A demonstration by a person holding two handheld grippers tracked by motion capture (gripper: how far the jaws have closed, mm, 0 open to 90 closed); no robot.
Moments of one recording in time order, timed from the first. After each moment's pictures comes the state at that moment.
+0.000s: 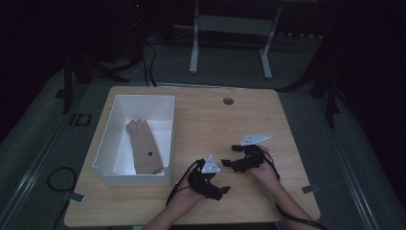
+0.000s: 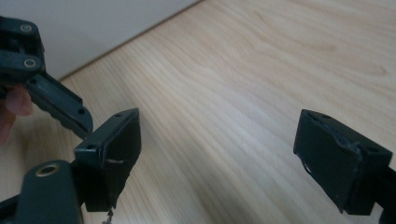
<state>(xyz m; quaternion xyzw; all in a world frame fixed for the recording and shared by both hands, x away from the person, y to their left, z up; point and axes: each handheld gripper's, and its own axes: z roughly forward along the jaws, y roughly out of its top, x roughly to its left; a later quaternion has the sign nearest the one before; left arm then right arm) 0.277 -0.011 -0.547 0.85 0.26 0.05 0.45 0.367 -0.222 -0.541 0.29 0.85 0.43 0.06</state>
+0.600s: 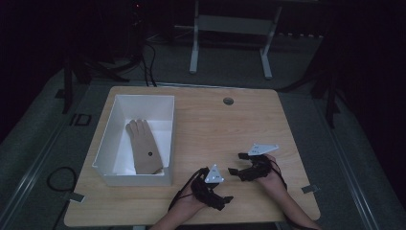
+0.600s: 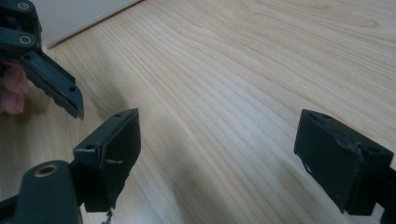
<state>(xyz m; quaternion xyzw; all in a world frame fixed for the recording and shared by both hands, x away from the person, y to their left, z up) 0.261 -0.022 -0.565 0.86 0.23 0.05 0.44 0.346 -0.251 -0.561 0.29 0.86 0.43 0.06</state>
